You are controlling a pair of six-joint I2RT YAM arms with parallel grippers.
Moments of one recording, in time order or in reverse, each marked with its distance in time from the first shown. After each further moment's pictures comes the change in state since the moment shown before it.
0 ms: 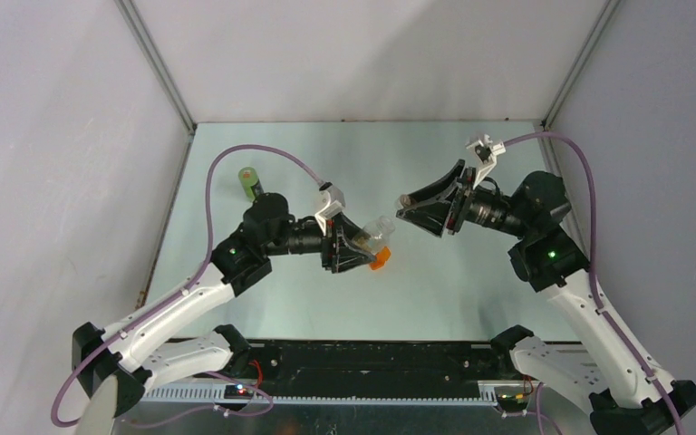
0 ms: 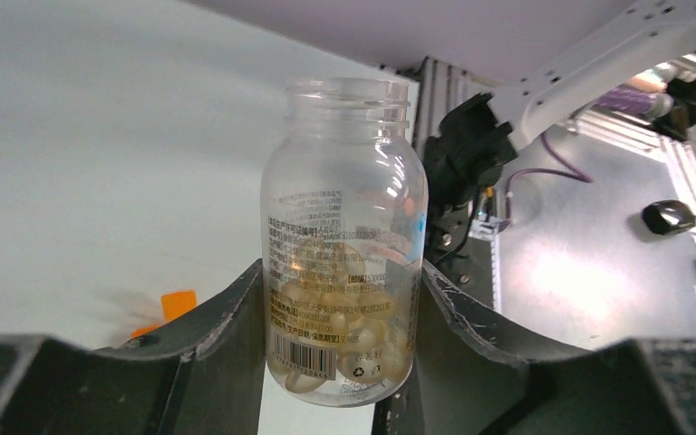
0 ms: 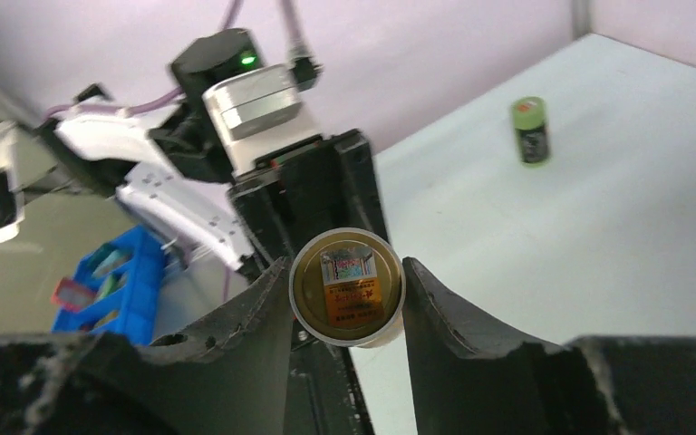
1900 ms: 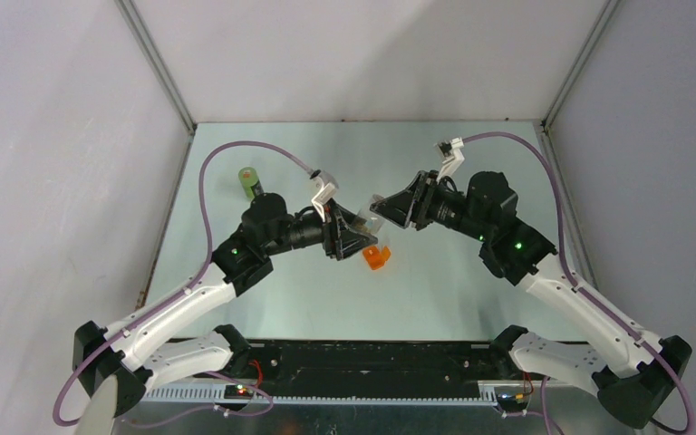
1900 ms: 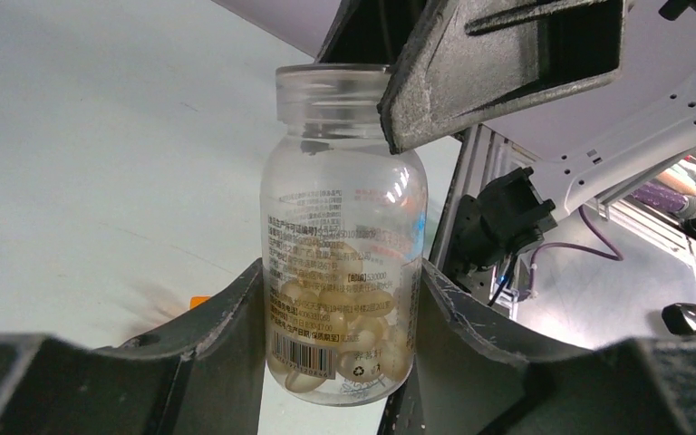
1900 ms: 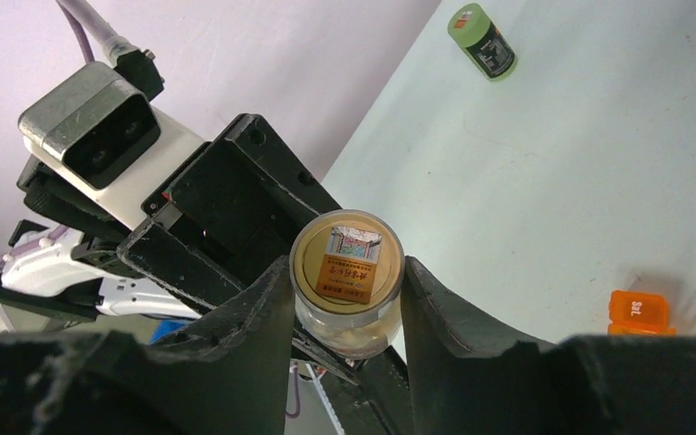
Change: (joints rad) left arm 0.003 0.006 -0.019 0.066 -0.206 -0.127; right arm 0.218 0.123 -0.008 -0.109 0.505 0.256
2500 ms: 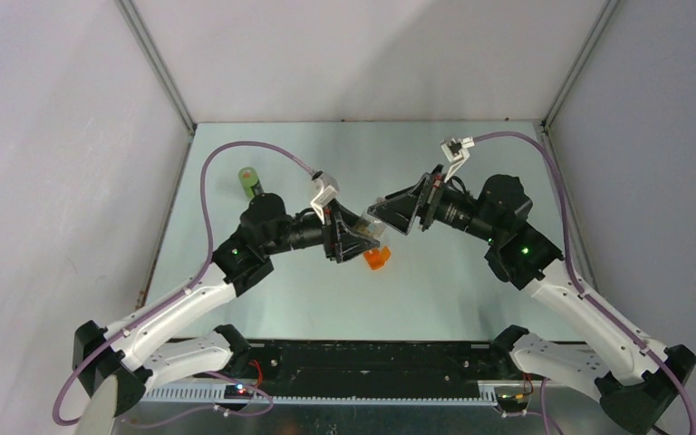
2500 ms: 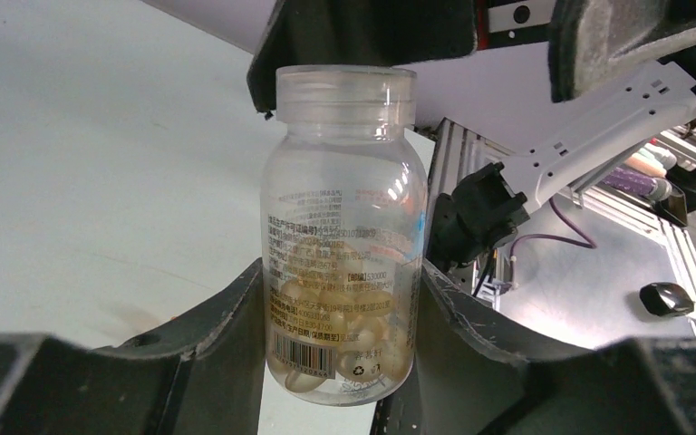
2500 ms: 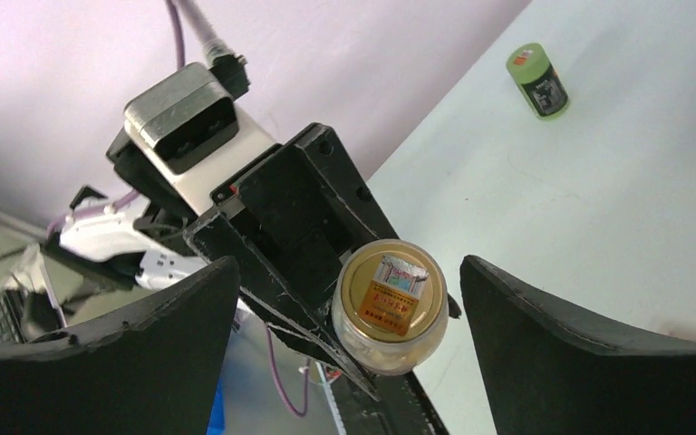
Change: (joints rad) left arm -0.003 0.000 0.000 0.047 0.087 0.002; right arm -0.041 -0.042 -0.018 0.126 -0.148 -0.049
